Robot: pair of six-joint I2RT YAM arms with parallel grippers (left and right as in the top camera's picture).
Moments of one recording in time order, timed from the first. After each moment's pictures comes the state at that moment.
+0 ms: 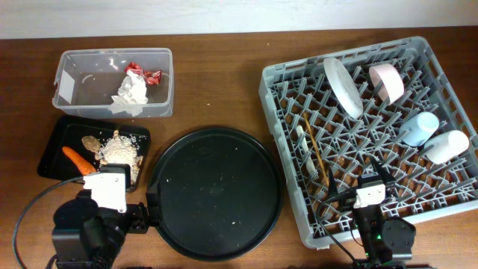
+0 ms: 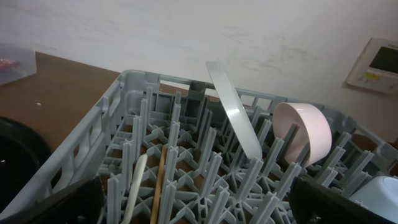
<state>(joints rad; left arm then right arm) 0.00 0.52 0.89 -0.98 0.09 -0.01 -0.03 0.01 0.01 -0.06 -0.16 -0.21</state>
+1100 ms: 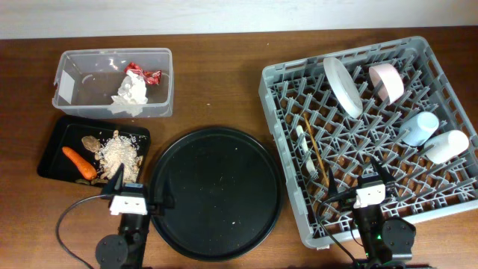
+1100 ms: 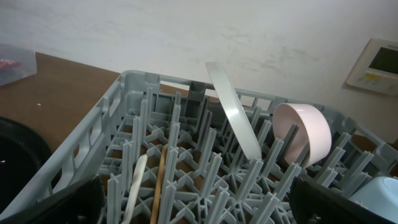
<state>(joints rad) 0.00 0.01 0.02 0.01 0.10 0.06 -0.03 0.01 0.01 -0.06 -0.16 -0.21</state>
